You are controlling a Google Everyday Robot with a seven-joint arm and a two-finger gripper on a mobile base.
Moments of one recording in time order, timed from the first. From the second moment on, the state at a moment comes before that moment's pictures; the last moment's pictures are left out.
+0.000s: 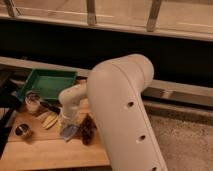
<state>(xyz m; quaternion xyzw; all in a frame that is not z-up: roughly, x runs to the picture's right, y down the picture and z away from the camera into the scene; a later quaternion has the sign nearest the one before) -0.213 0.214 0.819 -0.43 0.11 0.54 0.72</state>
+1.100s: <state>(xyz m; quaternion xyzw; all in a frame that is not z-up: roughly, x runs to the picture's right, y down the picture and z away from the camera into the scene) -0.213 0.224 0.824 -0.43 0.12 0.55 0.71</state>
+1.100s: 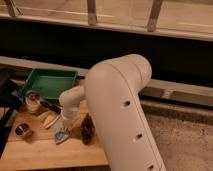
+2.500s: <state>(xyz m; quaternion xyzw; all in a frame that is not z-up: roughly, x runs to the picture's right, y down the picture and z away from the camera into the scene) -0.169 0.231 0.783 -0.46 0.17 0.59 0.64</state>
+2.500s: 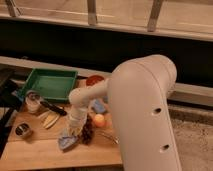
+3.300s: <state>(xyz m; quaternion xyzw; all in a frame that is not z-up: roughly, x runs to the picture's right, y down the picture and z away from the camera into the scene) -0.235 0.214 0.806 -0.48 0.14 0.56 0.65</state>
